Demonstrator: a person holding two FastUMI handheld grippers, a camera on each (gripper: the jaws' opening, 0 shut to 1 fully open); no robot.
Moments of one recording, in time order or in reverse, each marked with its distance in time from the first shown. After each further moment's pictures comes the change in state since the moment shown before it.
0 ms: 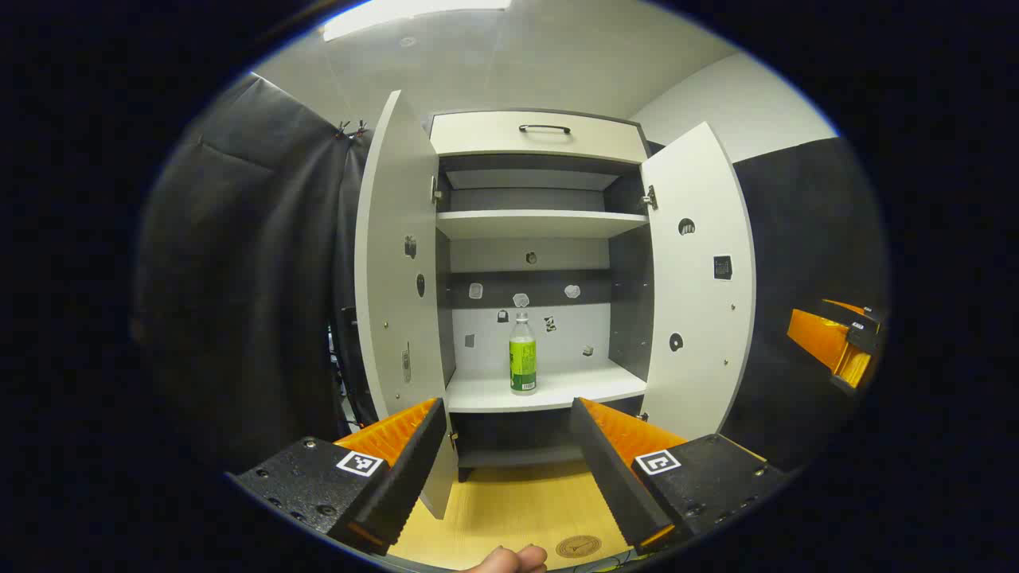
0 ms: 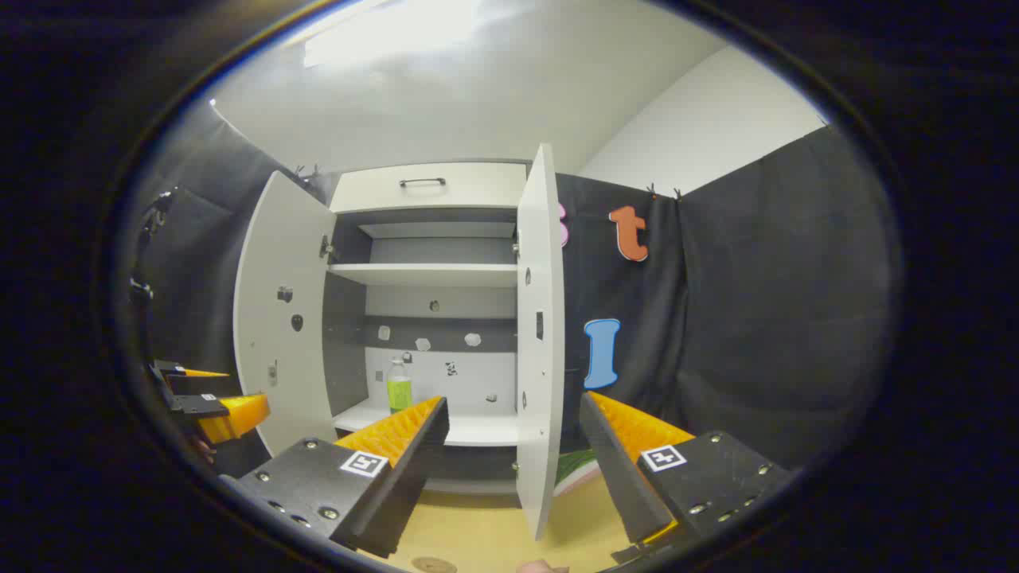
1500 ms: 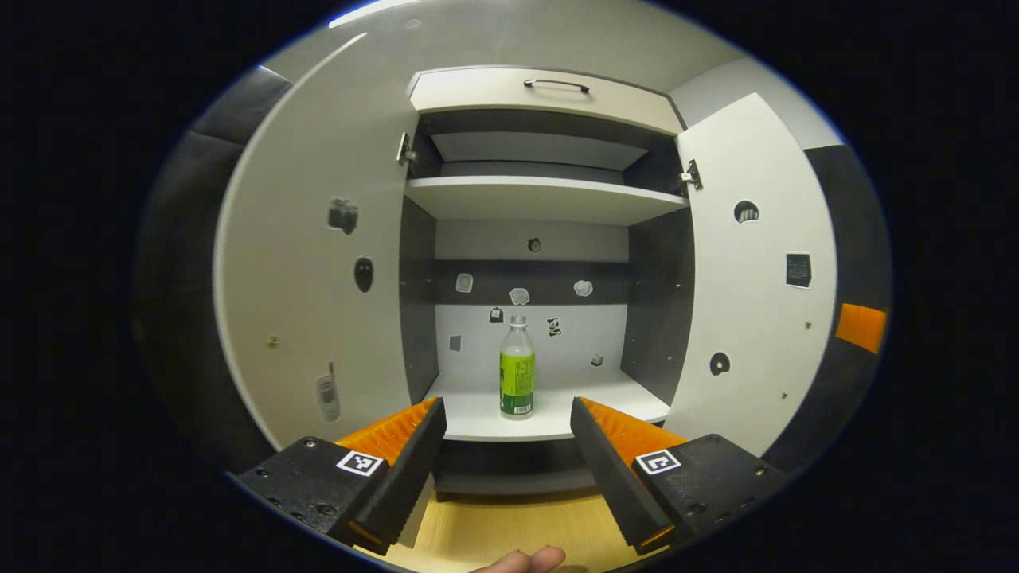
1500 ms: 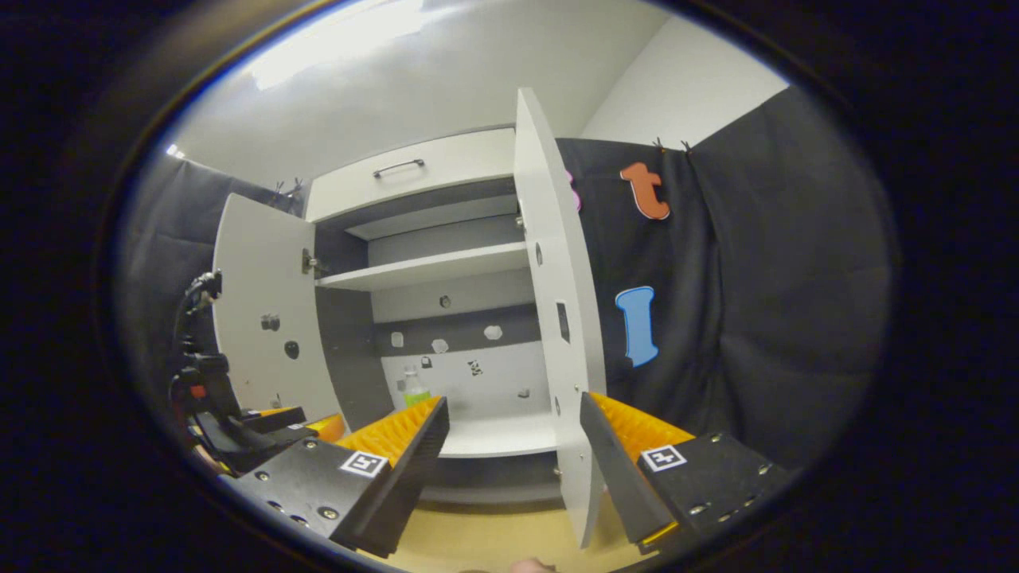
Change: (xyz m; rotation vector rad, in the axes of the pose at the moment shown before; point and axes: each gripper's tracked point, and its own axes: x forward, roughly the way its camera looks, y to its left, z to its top) left arm 0.170 -0.016 -0.014 -0.039 0.044 -0.008; right arm 0.103 0.015 -0.012 0.200 0.125 0.053
